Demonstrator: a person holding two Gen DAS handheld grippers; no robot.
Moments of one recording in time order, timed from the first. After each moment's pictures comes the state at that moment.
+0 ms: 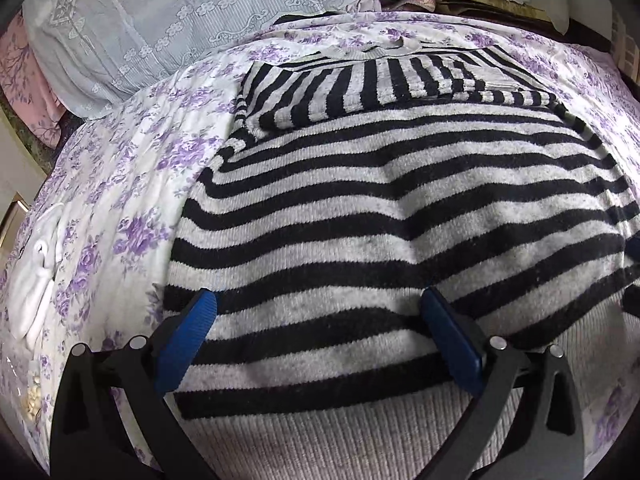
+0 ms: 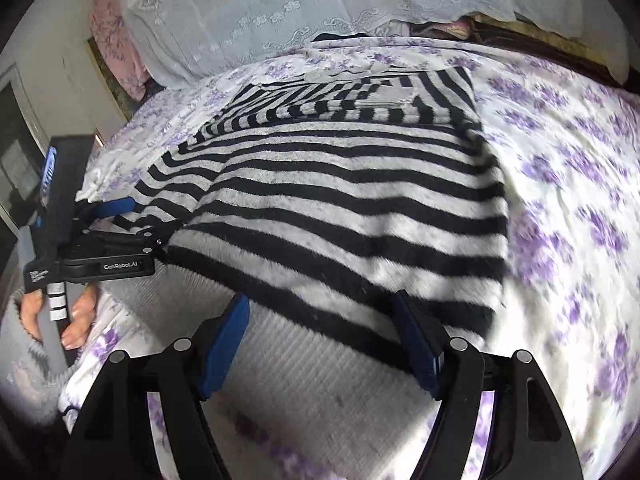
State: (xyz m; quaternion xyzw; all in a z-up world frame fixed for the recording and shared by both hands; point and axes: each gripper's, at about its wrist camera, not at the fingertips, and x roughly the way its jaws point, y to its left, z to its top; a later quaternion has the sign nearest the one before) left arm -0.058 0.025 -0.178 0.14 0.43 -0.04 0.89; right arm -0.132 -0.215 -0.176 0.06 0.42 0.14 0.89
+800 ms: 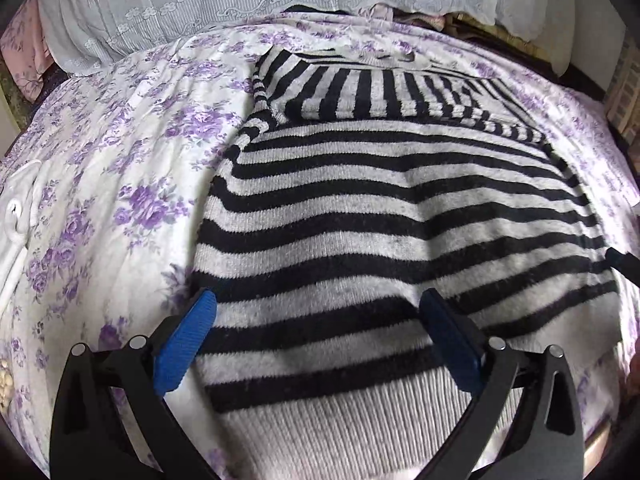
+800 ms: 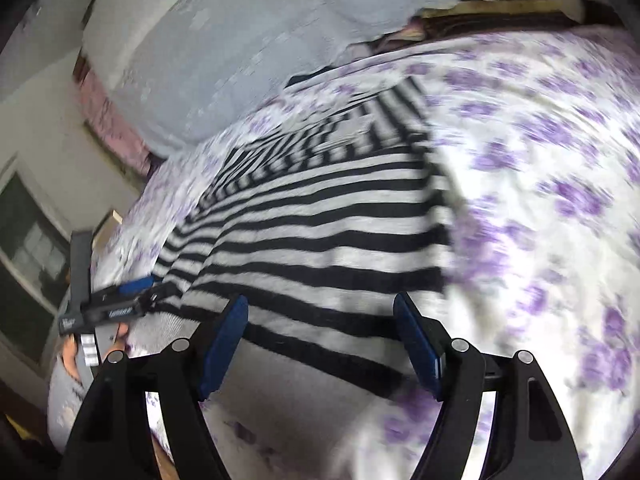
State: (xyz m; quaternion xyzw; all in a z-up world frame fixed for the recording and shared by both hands) left arm -0.051 0.072 -0.165 0.04 0.46 -0.09 0.88; right arm -0.138 -0.282 -0.170 0.22 0.37 0.15 0.89
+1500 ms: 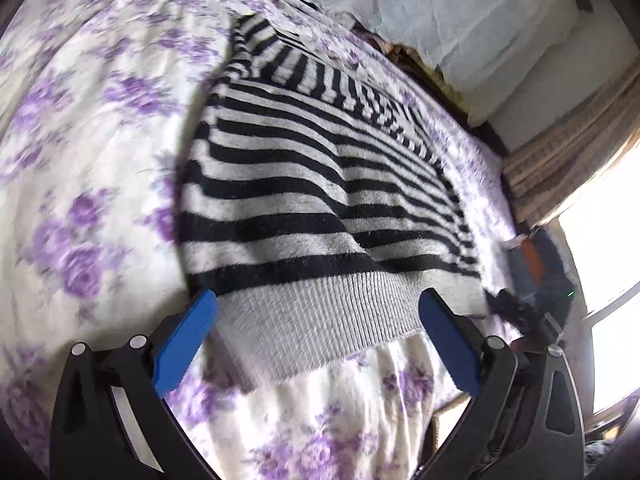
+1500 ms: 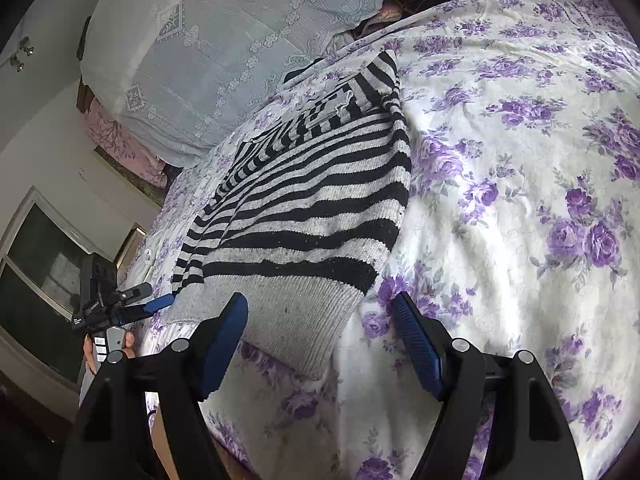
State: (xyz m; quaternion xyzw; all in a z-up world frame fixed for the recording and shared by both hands) left arm -0.093 0.146 -0.172 -0.19 0.48 -0.27 0.81; right arm -0.180 -0.297 -0.189 0.26 0.38 0.18 0.87
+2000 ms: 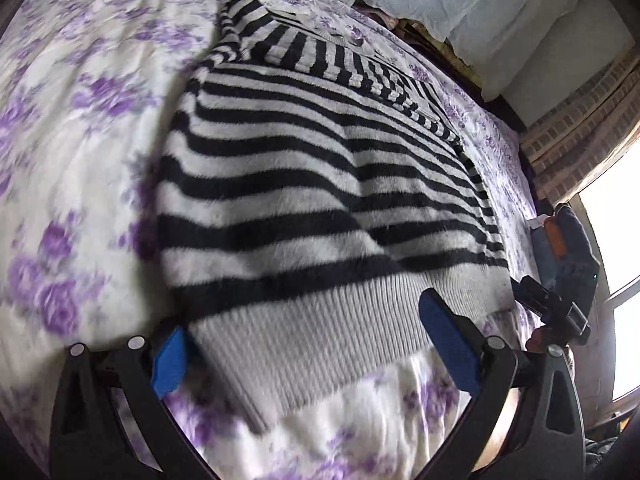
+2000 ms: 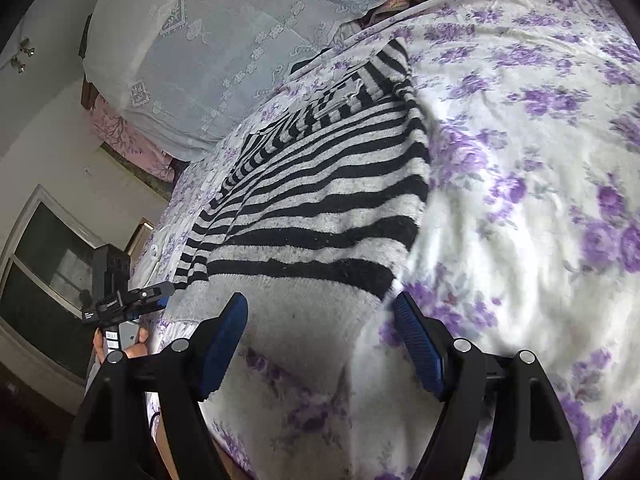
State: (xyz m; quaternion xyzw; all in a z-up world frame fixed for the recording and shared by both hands) left arm -0.069 0.115 -0.183 -0.12 0.51 -0.26 0.81; right arm -0.157 -0.285 -0.194 0.27 0.39 0.21 0.85
